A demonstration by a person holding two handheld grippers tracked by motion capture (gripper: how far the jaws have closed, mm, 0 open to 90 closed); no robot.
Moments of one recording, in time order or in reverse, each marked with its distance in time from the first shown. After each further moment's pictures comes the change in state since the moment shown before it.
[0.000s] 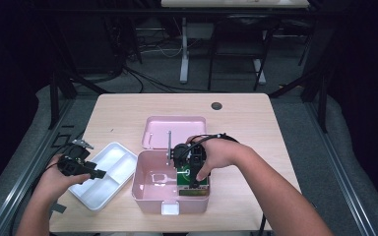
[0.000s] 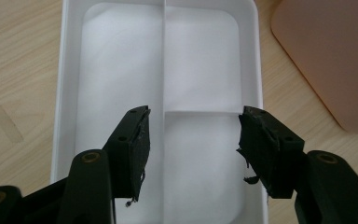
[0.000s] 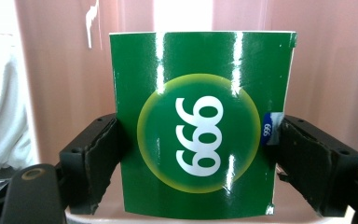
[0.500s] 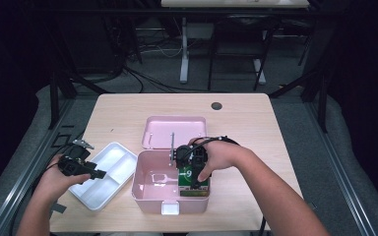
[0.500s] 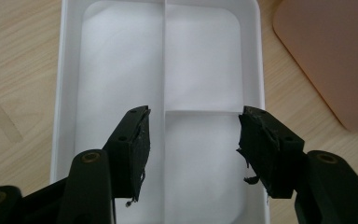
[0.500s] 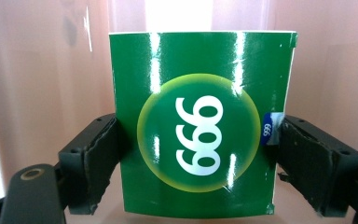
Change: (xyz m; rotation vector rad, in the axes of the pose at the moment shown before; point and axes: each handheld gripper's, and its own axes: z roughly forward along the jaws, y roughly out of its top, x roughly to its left) left arm 0.001 0.000 0.001 0.007 0.000 -0.002; right arm -0.006 -0.006 0.016 -0.009 0.012 0.015
